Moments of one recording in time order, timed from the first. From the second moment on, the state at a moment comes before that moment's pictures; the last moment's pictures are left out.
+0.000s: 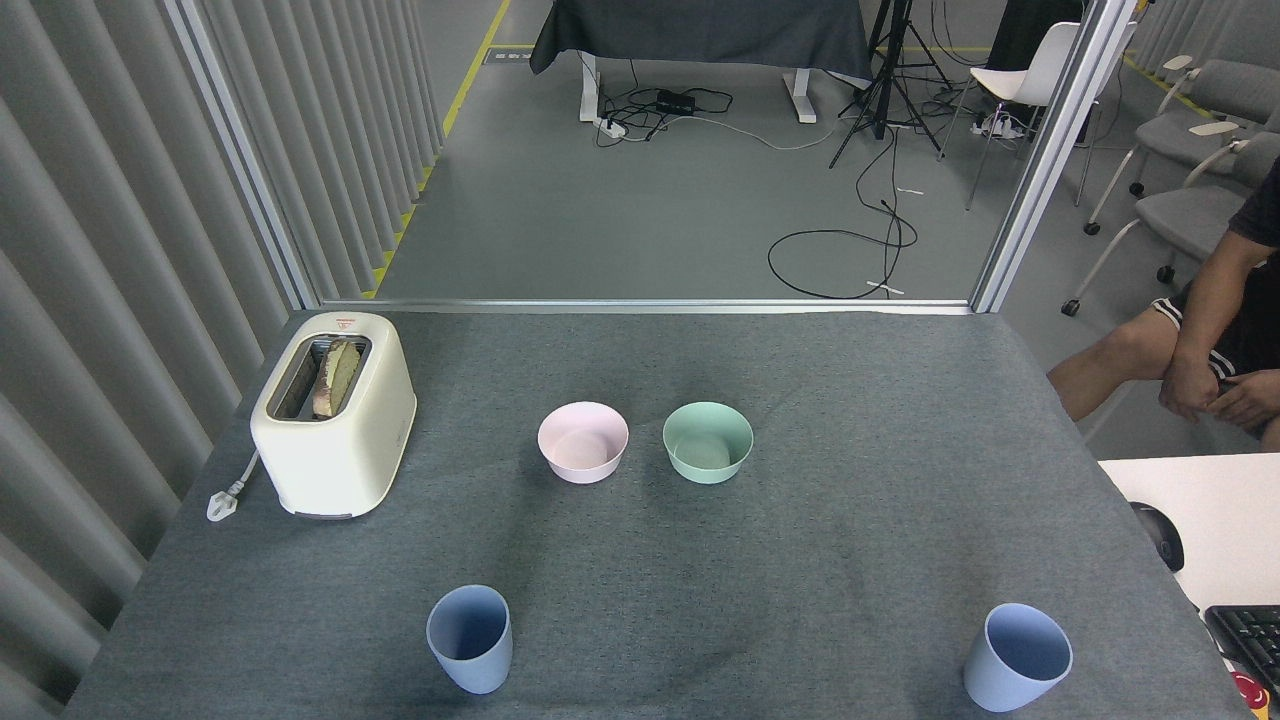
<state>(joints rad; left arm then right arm) 0.54 0.14 -0.10 -1.68 -1.34 0.10 0.48 0.54 0.03 0.03 -1.69 1.53 -0.11 -0.38</state>
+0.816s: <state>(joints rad) 0.47 0.12 -0.18 -1.62 -1.36 0.08 0.49 0.55 0.03 0.02 -1.68 1.52 -0.12 -0.38</state>
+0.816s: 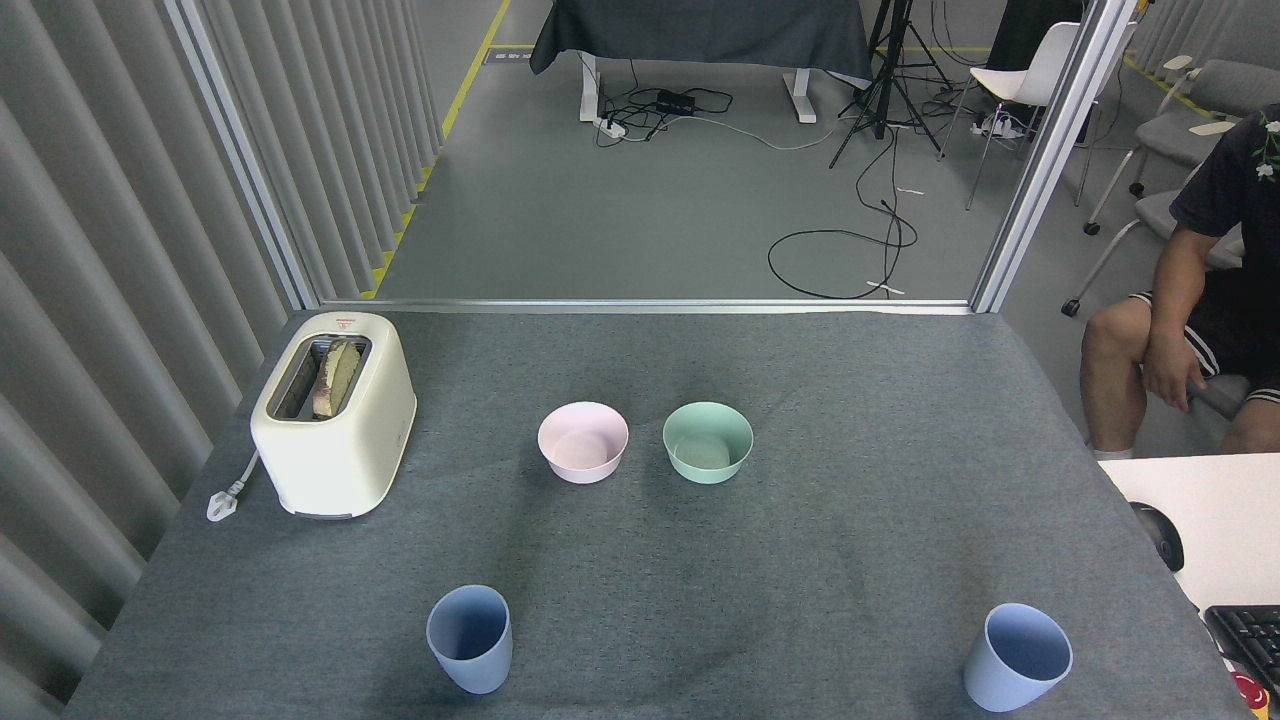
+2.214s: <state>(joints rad) 0.14 0.03 -0.24 -1.32 -1.48 0.11 0.37 0.54 0.03 -0.01 -1.65 1.53 -0.11 -0.37</state>
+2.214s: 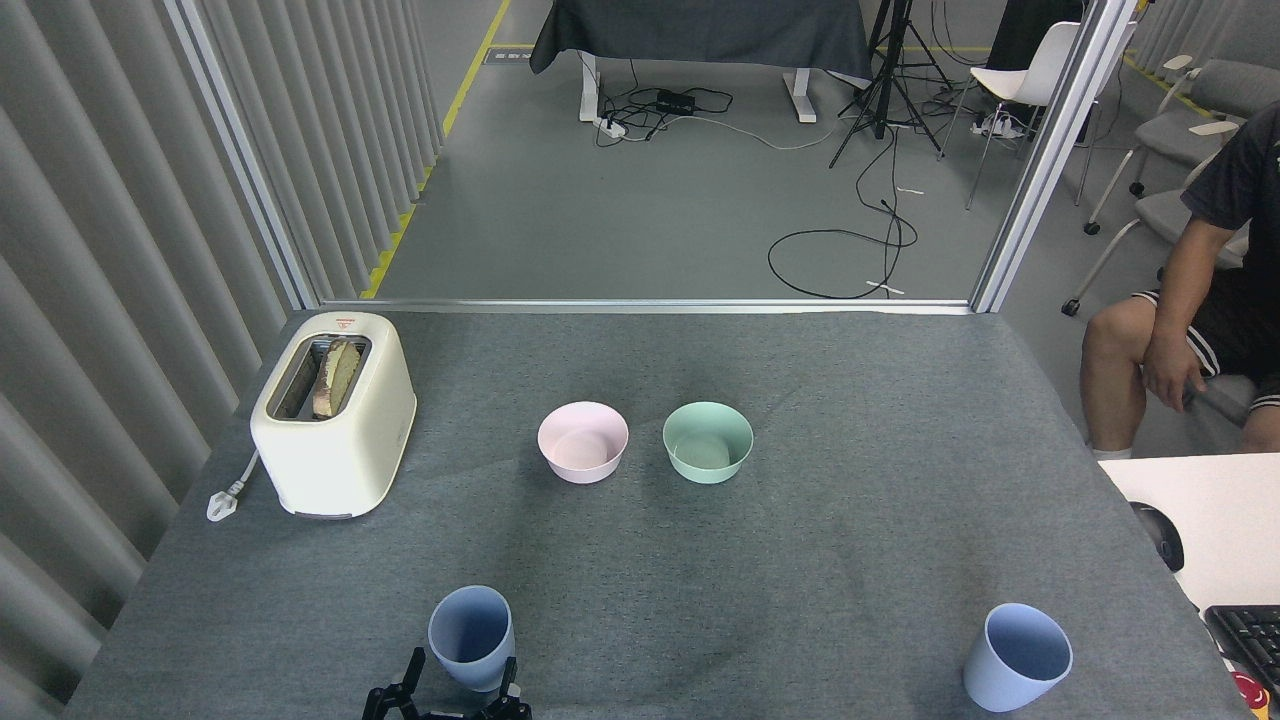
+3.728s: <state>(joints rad) 0.02 -0.02 -0.47 -1.23 -1.64 0.06 0.37 0.54 0.03 -0.01 -1.63 1.53 -0.10 -0.37</state>
